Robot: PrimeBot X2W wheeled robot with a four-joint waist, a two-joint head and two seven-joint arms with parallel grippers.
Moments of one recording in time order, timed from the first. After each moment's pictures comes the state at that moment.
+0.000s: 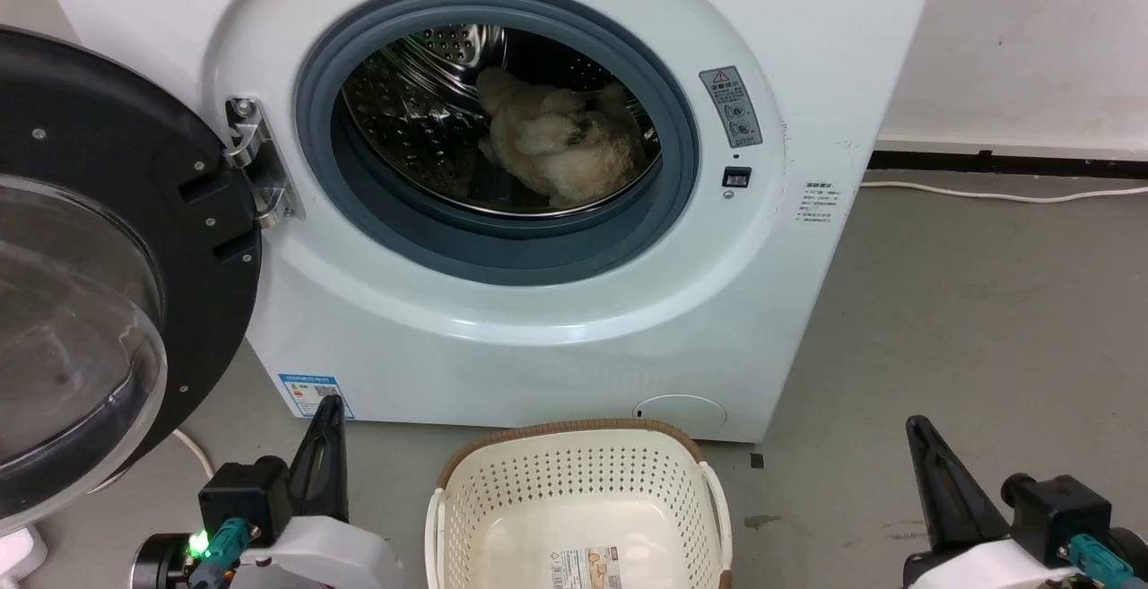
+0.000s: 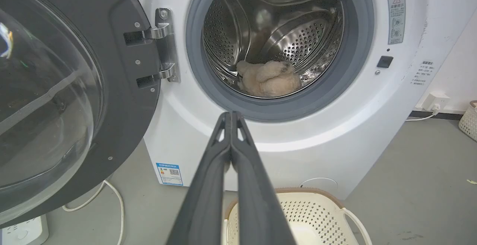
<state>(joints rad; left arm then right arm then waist) 0.02 0.17 -0.12 0.00 -0.22 0.11 -0.07 0.08 -0.05 -0.03 -0.01 0.08 0.13 -0.07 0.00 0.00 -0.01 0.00</state>
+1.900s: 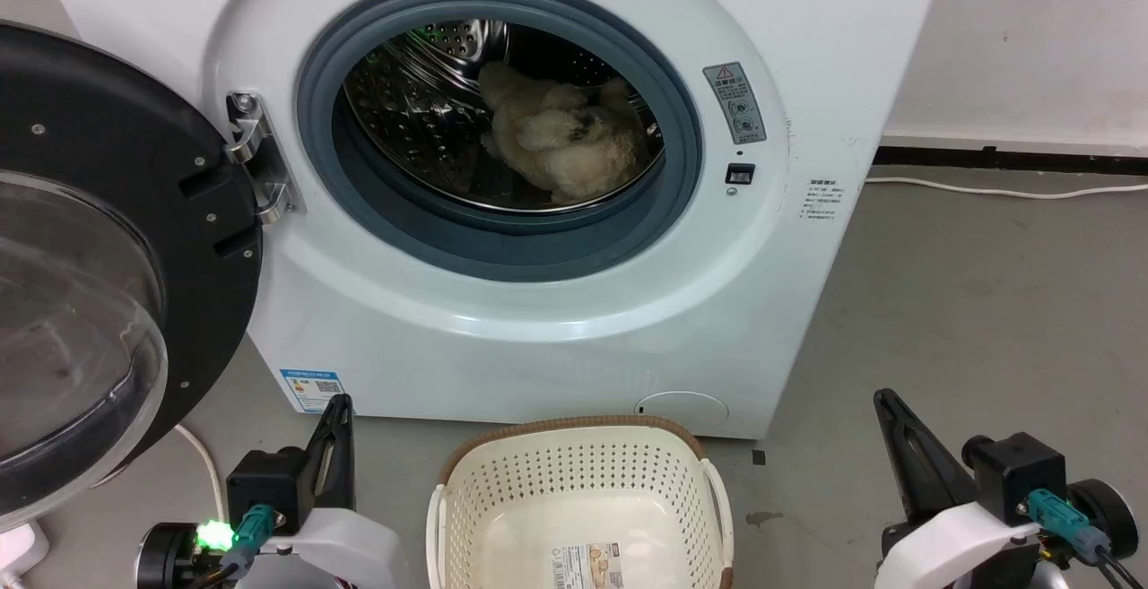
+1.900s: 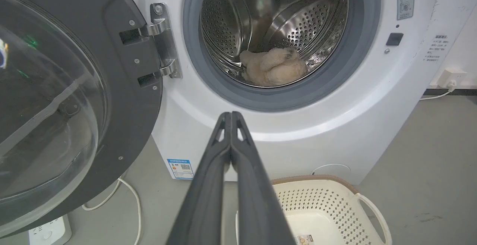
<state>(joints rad) 0.02 0.05 0.00 0.00 -0.01 0.00 0.00 0.01 -0.05 0.00 0.00 0.01 0.13 0.00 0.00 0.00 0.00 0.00</state>
